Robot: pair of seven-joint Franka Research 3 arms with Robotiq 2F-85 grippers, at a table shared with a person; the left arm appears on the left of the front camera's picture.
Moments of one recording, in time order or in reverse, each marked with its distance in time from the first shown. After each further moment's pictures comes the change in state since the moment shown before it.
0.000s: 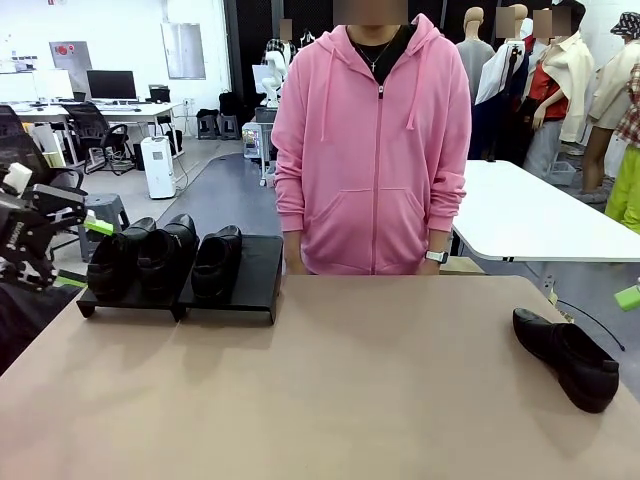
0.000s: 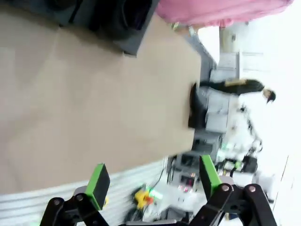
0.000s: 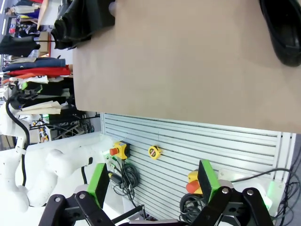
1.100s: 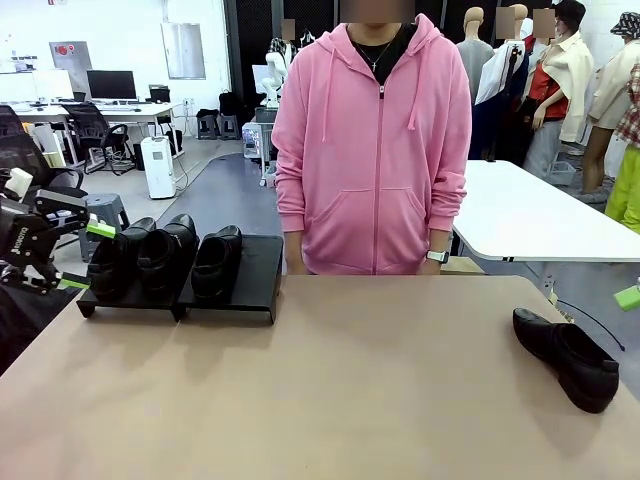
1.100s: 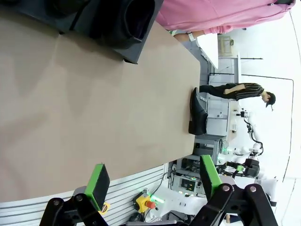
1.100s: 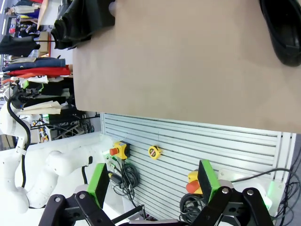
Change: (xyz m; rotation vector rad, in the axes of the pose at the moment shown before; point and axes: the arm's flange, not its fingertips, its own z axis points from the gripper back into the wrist) left arm 0.000 0.002 -0.002 -0.002 -0.003 -0.013; right arm 0.000 0.000 0.000 0.000 0.000 0.000
